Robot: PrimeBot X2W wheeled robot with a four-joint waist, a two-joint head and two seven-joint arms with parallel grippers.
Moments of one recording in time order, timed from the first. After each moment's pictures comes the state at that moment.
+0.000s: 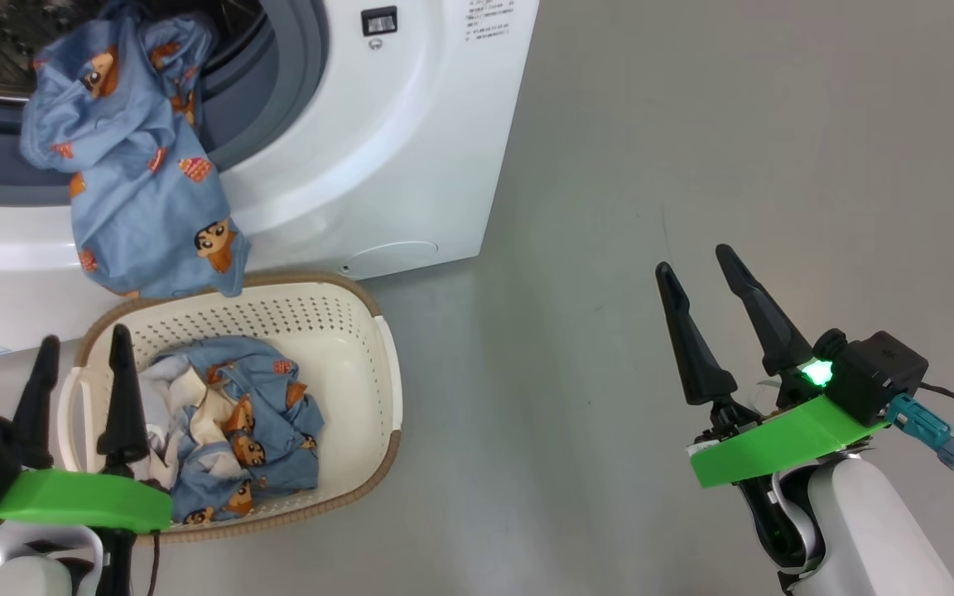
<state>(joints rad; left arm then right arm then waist) -0.21 0.16 0.05 0.18 -0.37 -0.12 -0.23 -0.31 -0.10 0.18 0.13 0.36 0.13 -0.26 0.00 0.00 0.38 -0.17</state>
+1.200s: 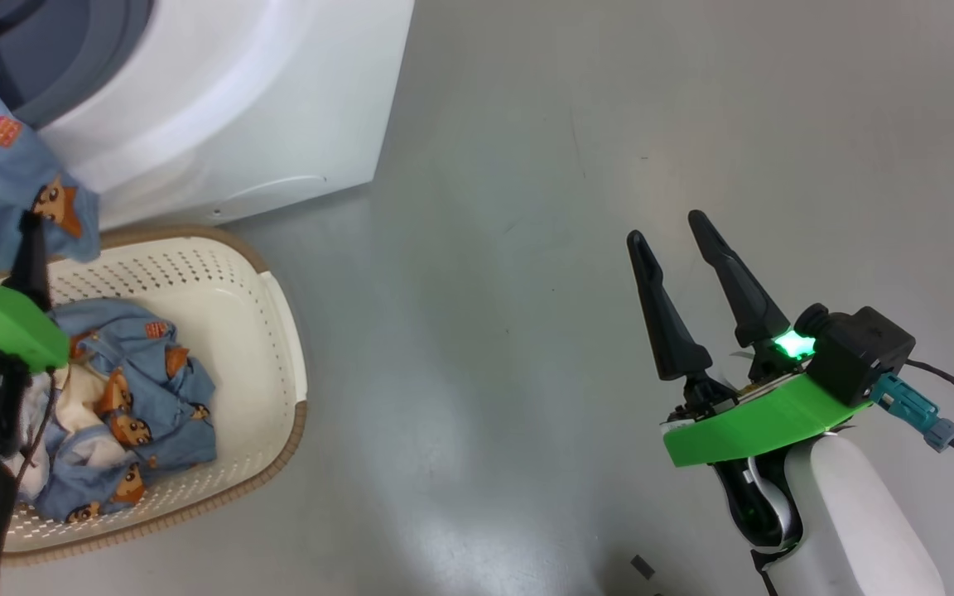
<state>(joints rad) -0.81 0.38 -0.26 0.90 -0.57 -0.13 -0.20 -0.36 -0.06 0.21 0.10 0.37 0.13 -0.26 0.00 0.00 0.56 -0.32</state>
